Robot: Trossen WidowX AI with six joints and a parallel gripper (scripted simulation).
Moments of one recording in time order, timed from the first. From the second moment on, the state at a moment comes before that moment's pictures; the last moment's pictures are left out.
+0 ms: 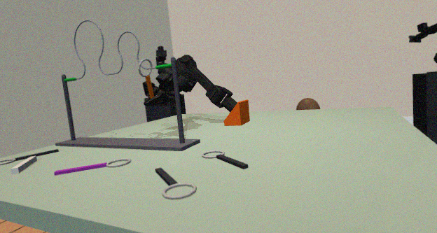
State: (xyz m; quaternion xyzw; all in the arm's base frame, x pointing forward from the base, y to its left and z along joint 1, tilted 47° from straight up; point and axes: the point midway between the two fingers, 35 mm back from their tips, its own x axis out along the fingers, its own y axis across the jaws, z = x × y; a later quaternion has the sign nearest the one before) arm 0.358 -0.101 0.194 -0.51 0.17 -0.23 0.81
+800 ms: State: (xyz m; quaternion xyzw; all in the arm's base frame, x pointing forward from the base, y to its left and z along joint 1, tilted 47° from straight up) arm 0.363 -0.068 0.147 -0.40 0.18 -0.21 0.88
